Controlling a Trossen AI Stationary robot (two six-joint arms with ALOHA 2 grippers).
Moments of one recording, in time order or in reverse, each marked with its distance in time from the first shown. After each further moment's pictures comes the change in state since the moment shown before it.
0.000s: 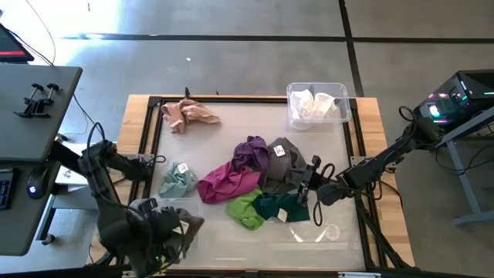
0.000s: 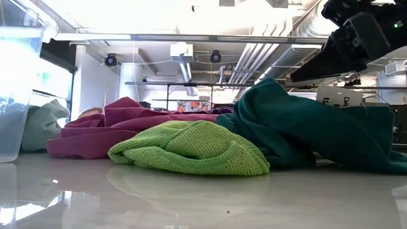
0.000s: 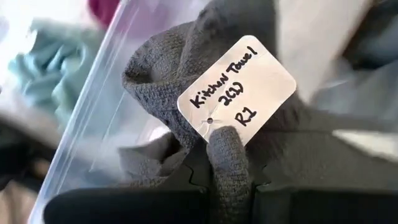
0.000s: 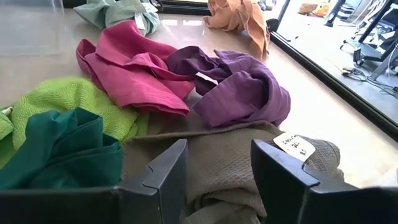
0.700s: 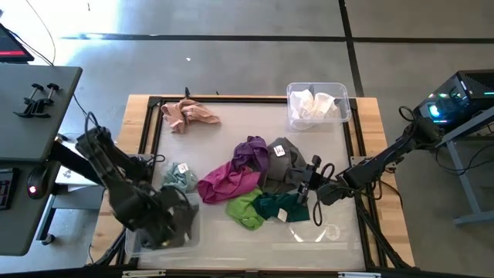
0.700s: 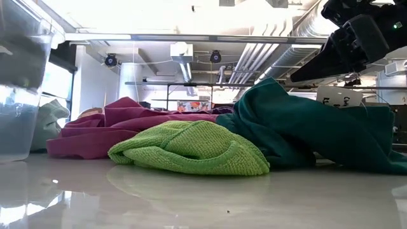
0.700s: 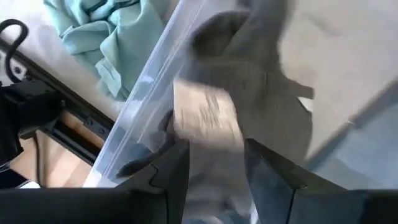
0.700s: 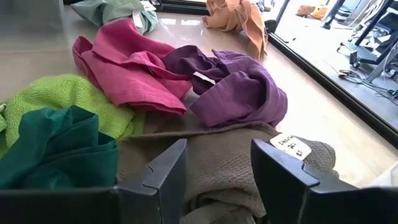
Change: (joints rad) left arm 0.125 -0.197 -0.231 0.004 0.168 -0.045; right arm -0.002 0.000 0.000 0.000 0.006 -0.015
